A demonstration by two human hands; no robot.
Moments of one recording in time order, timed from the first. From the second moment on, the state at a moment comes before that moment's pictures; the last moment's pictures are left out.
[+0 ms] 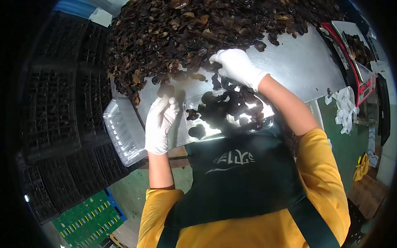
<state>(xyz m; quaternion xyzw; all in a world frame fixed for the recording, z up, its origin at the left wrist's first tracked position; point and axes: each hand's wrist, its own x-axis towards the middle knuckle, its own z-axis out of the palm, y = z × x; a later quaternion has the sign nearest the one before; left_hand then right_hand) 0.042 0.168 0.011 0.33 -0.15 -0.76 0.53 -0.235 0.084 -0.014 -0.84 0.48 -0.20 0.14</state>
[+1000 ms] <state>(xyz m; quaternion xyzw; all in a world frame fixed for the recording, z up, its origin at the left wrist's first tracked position) -0.038 0.101 -0.016 0.35 -0.90 -0.13 0.22 -0.226 0.211 0.016 -0.84 0.48 -0.20 0.13</state>
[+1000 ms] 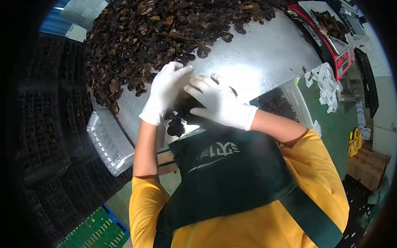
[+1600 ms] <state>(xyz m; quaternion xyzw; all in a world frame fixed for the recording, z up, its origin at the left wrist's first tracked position) 0.016 0.208 0.018 0.42 -0.87 -0.18 0.18 -0.320 0.220 0.010 -0.64 0.67 -0.29 0.26</state>
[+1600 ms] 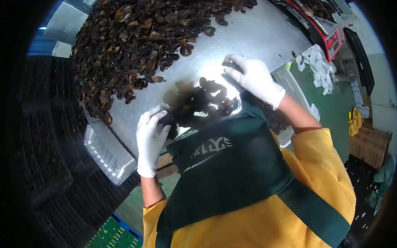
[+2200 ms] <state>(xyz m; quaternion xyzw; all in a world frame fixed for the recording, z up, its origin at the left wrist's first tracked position) -0.104 0.162 0.007 0.47 -0.70 -0.45 0.30 -0.407 0.291 -0.010 -0.36 0.70 -0.46 0.41</state>
